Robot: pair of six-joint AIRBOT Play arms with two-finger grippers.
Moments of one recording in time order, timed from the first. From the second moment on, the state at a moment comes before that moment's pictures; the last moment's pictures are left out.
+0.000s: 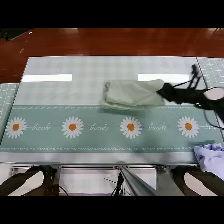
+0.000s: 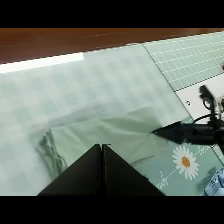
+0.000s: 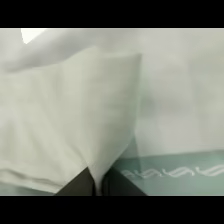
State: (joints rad) left arm 0.15 -1.13 1.63 0.64 -1.32 -1.24; right arm -0.08 -1.09 0.78 -0.74 0.75 1.38
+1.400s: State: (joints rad) left arm -0.06 -1.73 1.63 0.67 -1.28 -1.09; right arm -1.07 -0.67 1.15 -2.03 1.85 1.60
